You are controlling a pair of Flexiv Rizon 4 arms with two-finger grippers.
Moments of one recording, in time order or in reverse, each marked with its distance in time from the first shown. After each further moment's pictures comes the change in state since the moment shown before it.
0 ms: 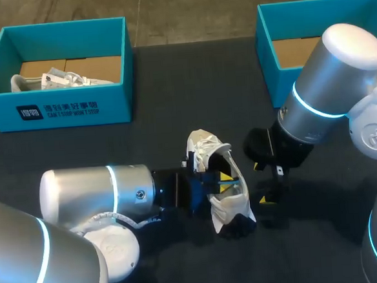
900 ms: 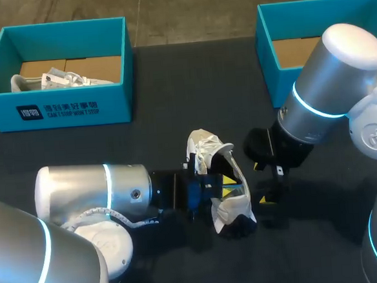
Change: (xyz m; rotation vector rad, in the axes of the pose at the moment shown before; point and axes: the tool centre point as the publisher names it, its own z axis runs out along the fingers) left arm 0.004 -0.029 -0.010 0.093 0.030 -0.026; right arm 0.000 0.000 0.000 0.000 0.000 0.000
